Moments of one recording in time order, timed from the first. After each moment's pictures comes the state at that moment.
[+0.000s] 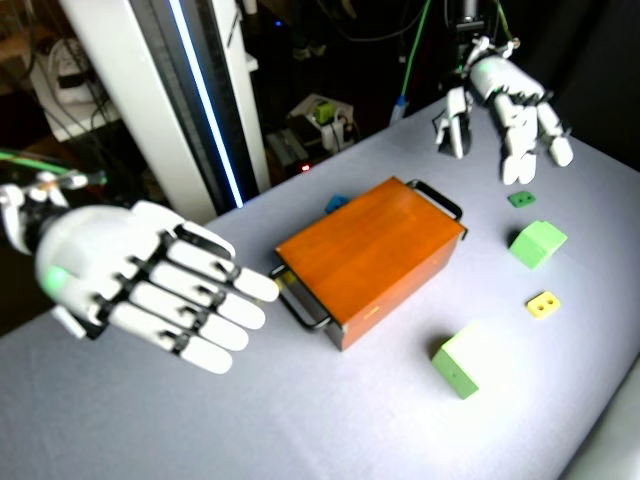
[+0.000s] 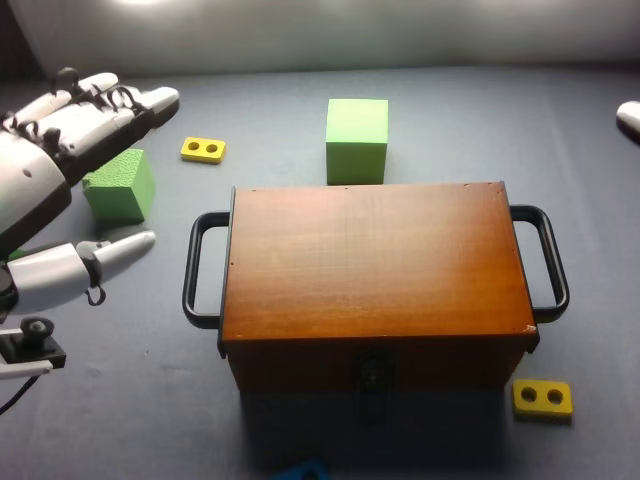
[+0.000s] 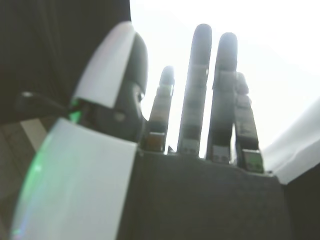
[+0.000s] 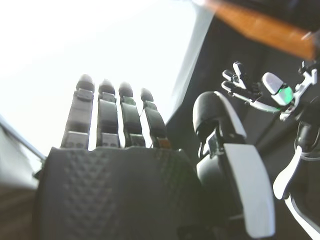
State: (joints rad) left arm 0.98 -0.89 1.09 -0.07 -1.22 0.68; right arm -1.13 -0.75 0.80 0.33 1.28 -1.04
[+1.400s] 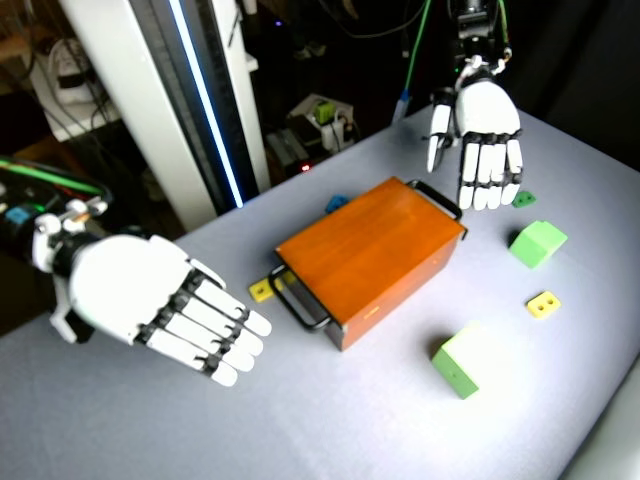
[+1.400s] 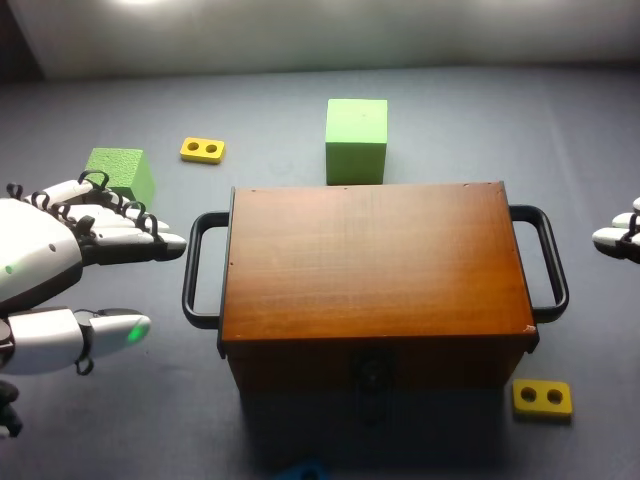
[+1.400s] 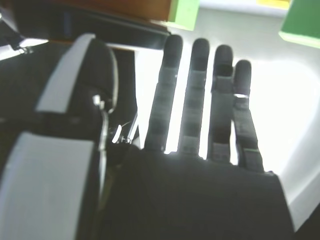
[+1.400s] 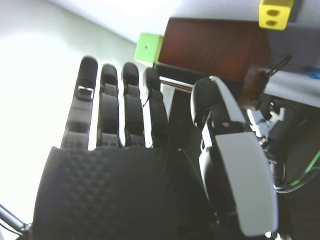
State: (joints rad) left arm 1.01 -0.84 1.07 0.08 -0.96 0.64; right arm -1.11 -0.77 0.83 0.30 1.00 -1.06
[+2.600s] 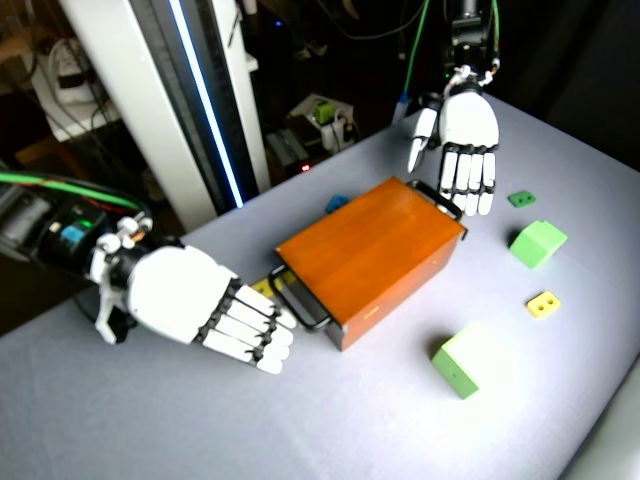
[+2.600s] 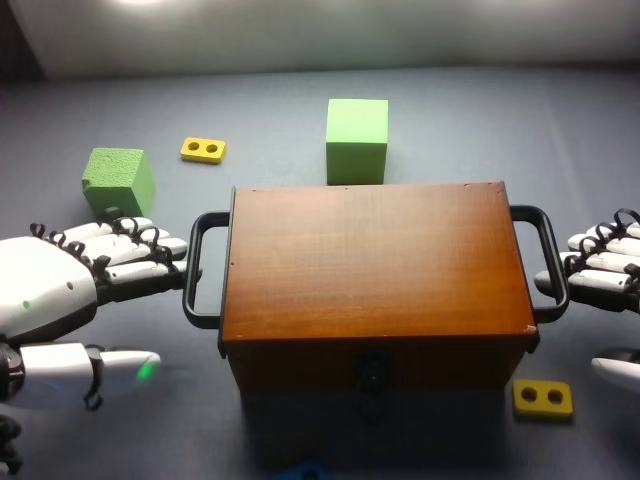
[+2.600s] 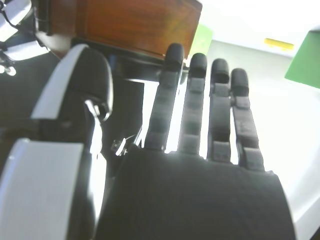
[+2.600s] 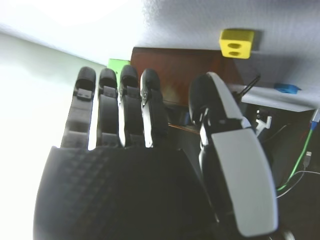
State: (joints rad) left arm 1.02 -0.87 1.08 0.15 -0.89 0.57; right arm -1.02 -0.87 0.90 0.23 0.81 -1.06
